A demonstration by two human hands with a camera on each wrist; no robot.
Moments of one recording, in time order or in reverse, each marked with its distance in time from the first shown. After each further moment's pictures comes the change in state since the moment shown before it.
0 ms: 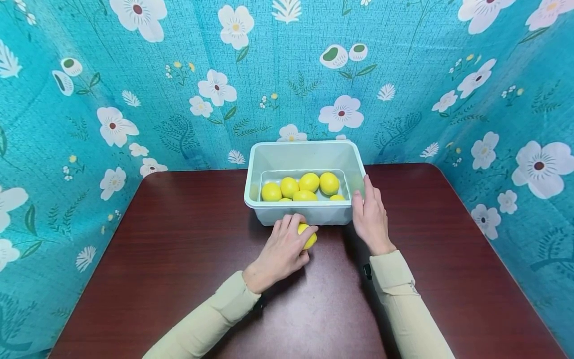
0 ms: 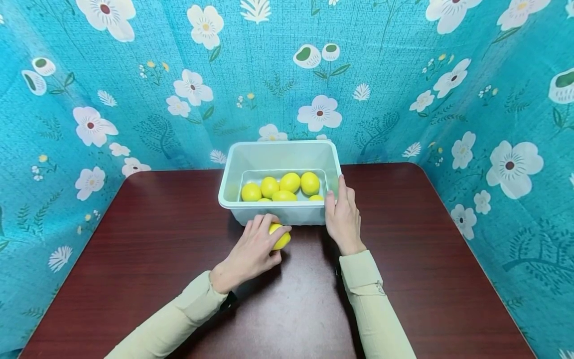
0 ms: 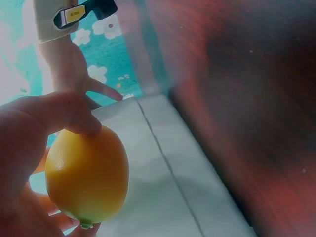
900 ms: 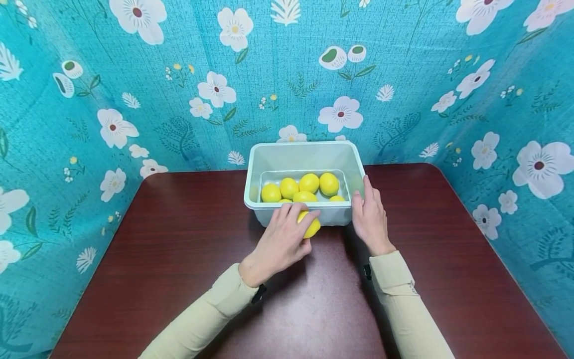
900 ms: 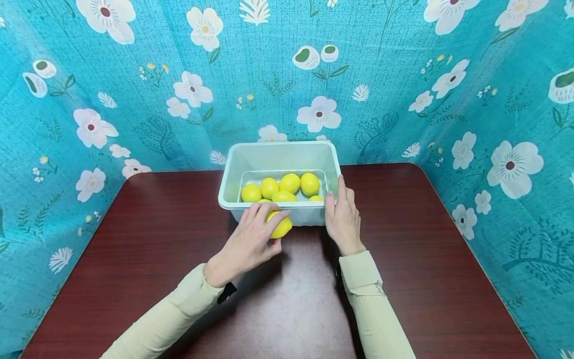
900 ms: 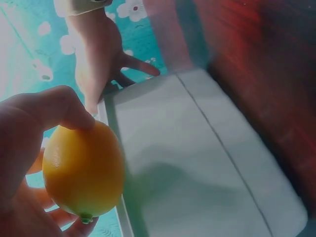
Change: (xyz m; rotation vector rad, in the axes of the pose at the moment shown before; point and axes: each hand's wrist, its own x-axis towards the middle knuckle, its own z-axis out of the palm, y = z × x) left_hand 0.018 -0.003 -0.030 0.001 0.082 0.022; right_hand -0.001 -0.001 0.000 0.001 0.002 0.006
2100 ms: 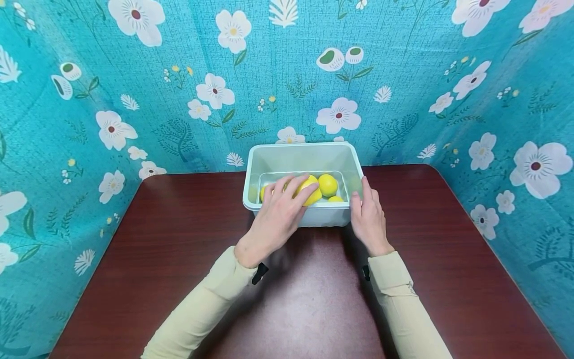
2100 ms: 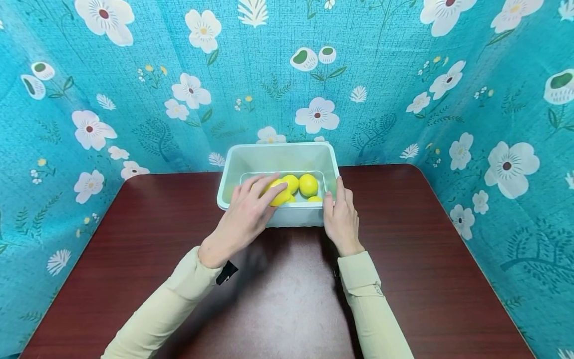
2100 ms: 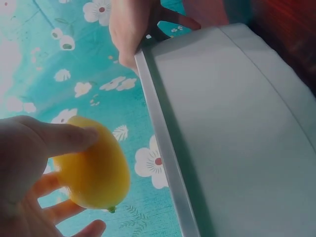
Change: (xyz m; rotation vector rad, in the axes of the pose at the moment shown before) left_hand 0.033 -0.016 -0.027 -0.038 0.083 -0.045; right_hand 0.000 0.002 0.002 -0.010 0.000 0.006
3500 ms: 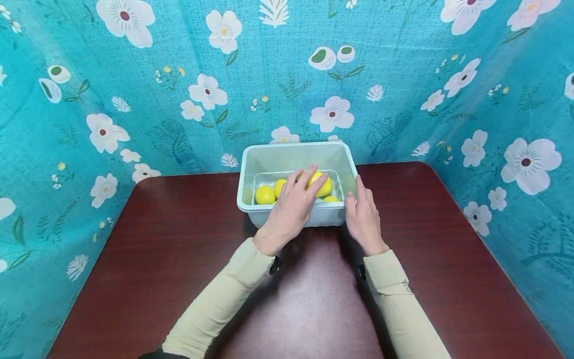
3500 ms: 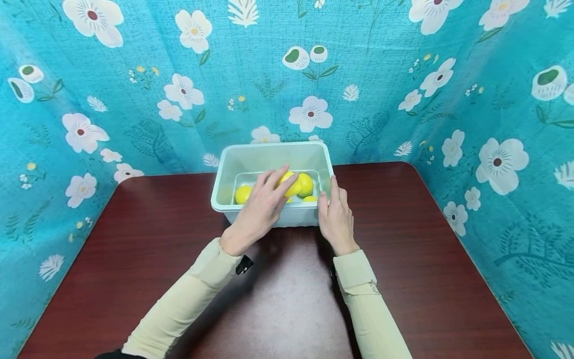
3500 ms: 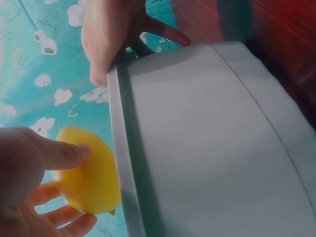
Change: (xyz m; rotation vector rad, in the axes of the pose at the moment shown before) left_hand 0.028 0.012 0.036 -0.044 -0.021 -0.034; right_hand -0.003 0.000 -0.002 0.003 -0.018 0.019
